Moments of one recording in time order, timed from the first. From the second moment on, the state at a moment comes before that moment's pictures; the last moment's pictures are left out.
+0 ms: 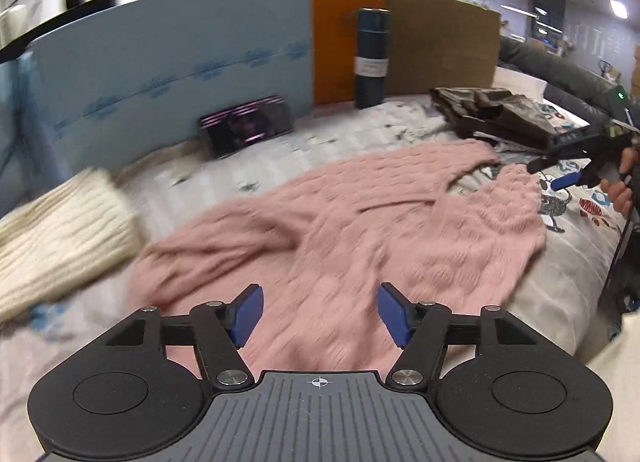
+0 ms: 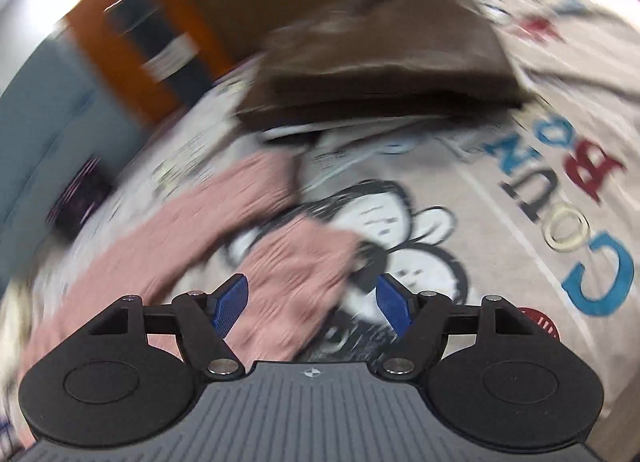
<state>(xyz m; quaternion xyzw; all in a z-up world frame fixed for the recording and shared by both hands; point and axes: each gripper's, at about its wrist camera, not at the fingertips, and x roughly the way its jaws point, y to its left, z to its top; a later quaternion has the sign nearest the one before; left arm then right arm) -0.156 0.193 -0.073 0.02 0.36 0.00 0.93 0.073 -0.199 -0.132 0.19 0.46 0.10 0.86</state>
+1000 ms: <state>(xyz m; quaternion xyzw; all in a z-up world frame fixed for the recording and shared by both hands) -0.170 0.205 -0.081 -0.01 0.38 0.05 0.92 0.045 -0.071 -0.093 0.07 0.37 0.27 0.88</state>
